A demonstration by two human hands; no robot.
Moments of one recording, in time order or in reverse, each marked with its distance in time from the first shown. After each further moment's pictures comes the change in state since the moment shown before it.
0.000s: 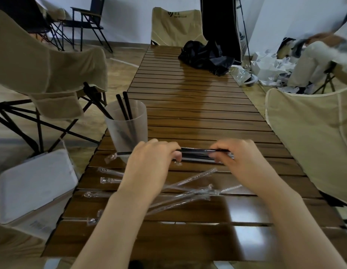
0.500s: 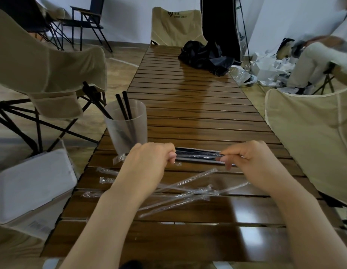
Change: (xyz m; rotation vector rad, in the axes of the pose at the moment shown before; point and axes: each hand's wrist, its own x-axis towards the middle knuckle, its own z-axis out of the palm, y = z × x) left_hand 0.006 -0.008 -0.004 -0.061 -0.236 -0.053; right_hand -0.008 0.012 -0.013 0.041 -0.004 0.054
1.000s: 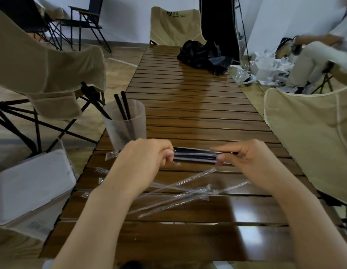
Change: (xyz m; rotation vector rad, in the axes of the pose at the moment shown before) left_hand -0.008 -0.005 -0.011 -0.148 0.091 0.006; right_hand -0.004 -0.007 -0.006 0.139 -0.026 0.028
